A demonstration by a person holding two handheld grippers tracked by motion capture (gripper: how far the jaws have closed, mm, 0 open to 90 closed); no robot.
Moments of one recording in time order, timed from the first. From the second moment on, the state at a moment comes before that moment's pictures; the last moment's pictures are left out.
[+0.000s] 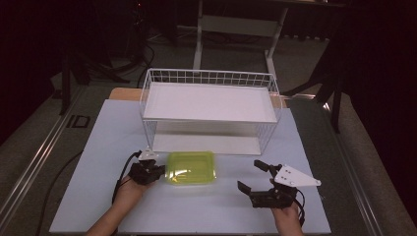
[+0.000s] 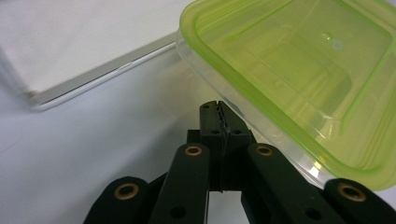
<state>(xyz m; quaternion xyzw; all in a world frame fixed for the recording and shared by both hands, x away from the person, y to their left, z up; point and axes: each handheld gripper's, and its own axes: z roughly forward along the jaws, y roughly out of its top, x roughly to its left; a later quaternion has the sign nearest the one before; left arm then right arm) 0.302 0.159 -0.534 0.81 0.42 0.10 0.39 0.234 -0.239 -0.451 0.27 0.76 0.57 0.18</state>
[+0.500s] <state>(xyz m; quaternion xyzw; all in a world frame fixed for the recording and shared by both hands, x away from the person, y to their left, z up) 0.318 0.121 -0.538 0.82 0.40 0.08 0.39 0.235 -0.239 -0.453 0.28 0.76 0.56 0.19</state>
